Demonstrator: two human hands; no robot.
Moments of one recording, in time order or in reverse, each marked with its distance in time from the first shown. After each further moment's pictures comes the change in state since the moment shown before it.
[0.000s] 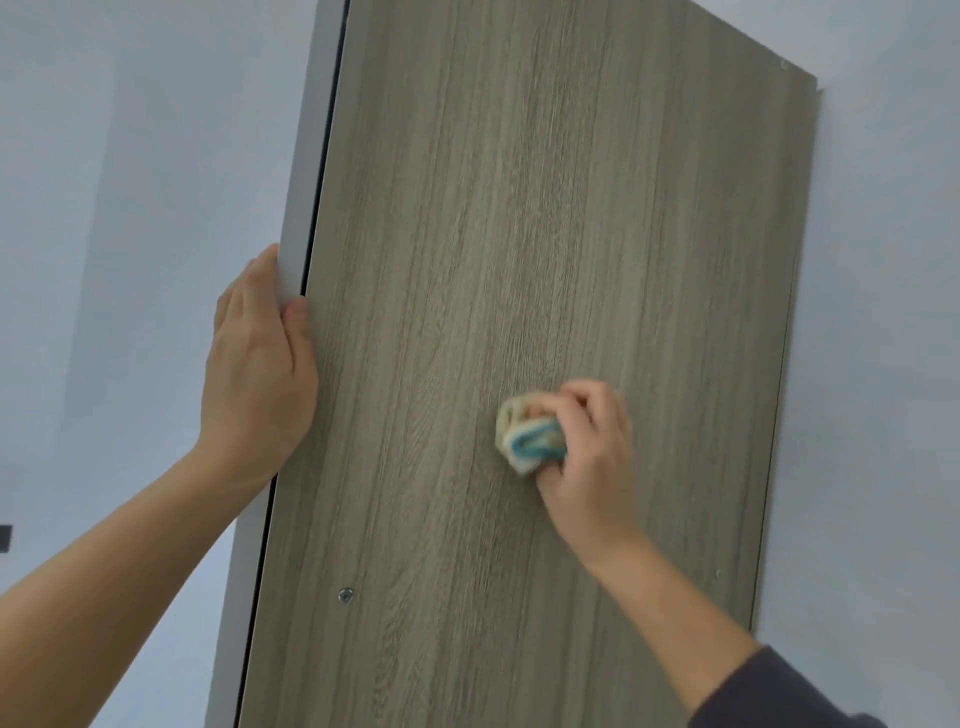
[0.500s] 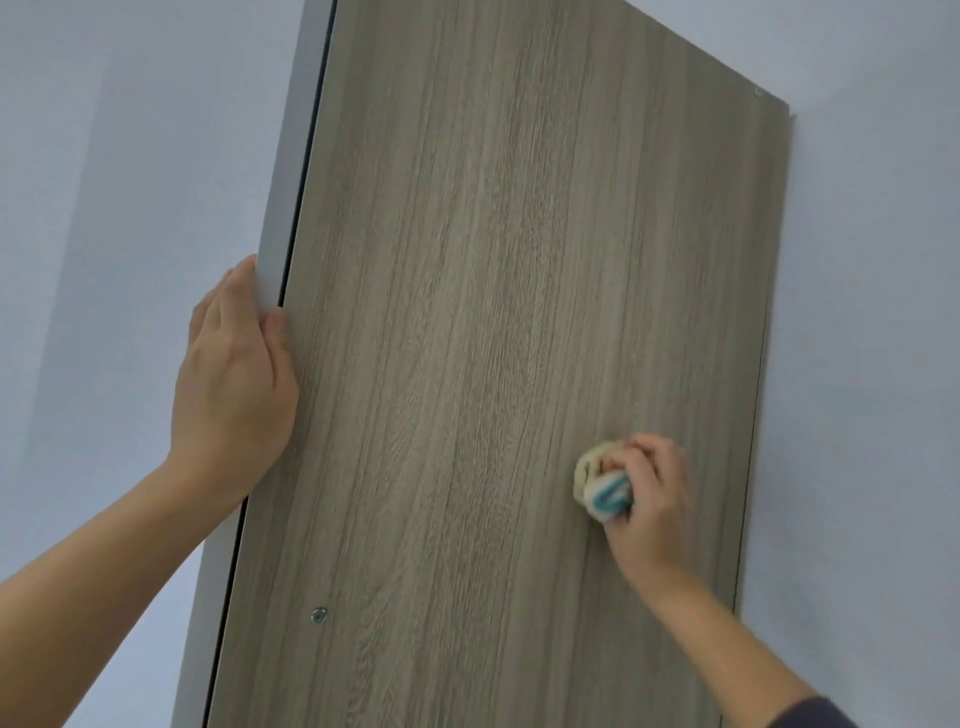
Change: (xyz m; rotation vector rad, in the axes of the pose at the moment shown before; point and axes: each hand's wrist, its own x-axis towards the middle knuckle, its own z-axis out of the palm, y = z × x) left_hand 0.000 0.004 0.001 0.051 0.026 0.023; right_hand -0.040 0.076 -0.027 -0.104 0.033 0.076
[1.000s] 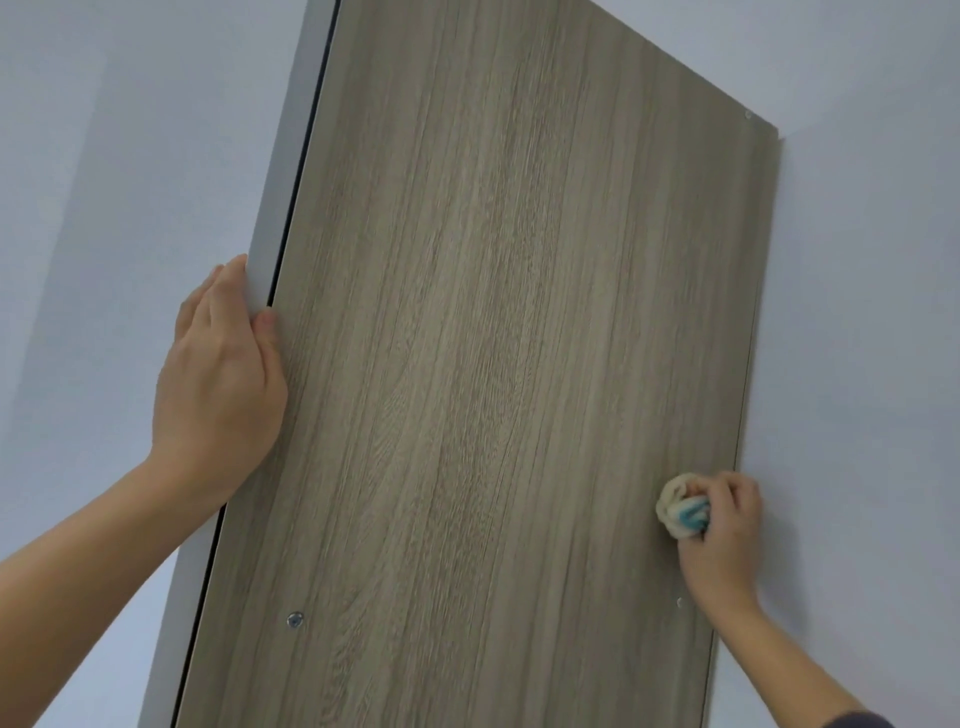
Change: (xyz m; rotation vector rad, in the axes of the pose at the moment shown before) left_hand -0.001 0.002 0.002 0.050 0.012 -0.018; right_hand -0.022 0.105 -0.021 -0.166 -0.019 0.293
